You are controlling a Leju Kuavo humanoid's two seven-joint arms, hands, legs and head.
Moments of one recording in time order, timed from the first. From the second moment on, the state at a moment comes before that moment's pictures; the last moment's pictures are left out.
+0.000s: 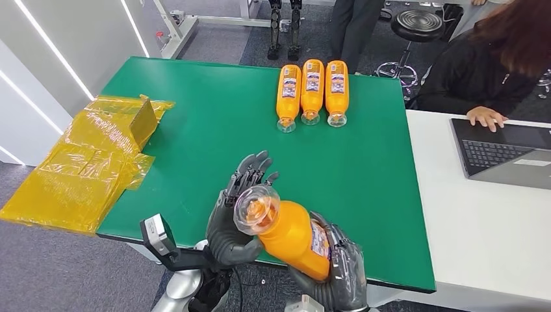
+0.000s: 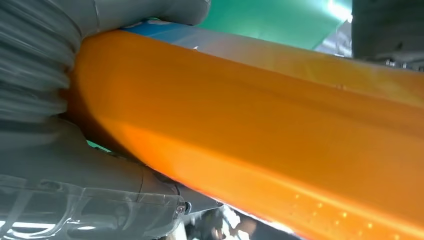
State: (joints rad) left arm -0.11 -0.14 -0.52 -1.37 0.25 -0.28 -0.56; right arm 0.02 -0.15 0.64 -1.67 0.92 -0.57 -0.19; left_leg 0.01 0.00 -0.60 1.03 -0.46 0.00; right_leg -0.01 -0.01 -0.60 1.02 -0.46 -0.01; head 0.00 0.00
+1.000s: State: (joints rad) left arm -0.15 -0.08 -0.56 -1.39 0.21 -0.25 -0.59; right arm -0.04 -0.15 0.73 -1.51 0.68 -0.49 -0.26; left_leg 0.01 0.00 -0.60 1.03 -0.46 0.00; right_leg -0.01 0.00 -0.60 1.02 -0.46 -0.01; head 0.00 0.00
